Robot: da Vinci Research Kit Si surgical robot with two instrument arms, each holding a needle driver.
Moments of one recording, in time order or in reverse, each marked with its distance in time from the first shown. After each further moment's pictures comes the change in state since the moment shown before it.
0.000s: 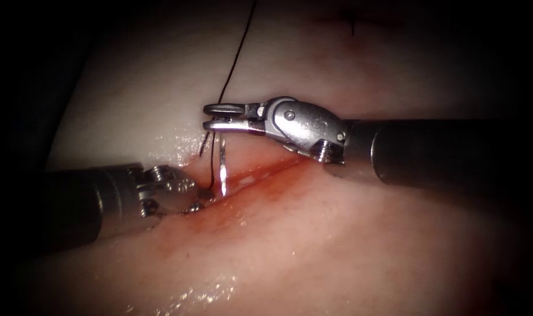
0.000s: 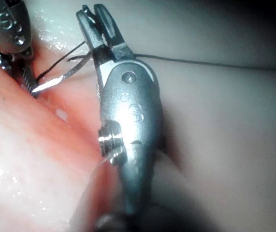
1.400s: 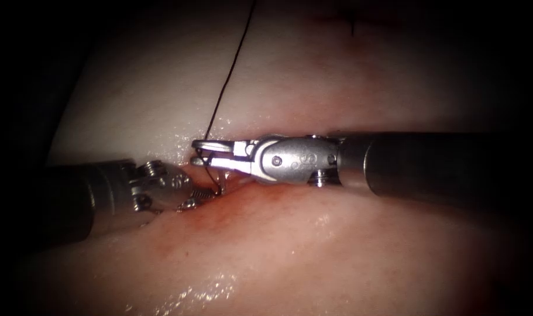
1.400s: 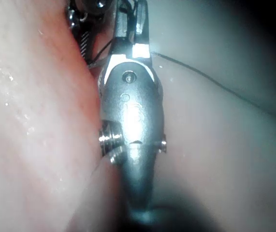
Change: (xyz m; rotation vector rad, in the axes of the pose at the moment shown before) right arm 0.000 -0.006 0.001 -0.056 -0.008 -0.083; left arm 0.000 -0.001 -0.001 -0.005 0.060 -0.040
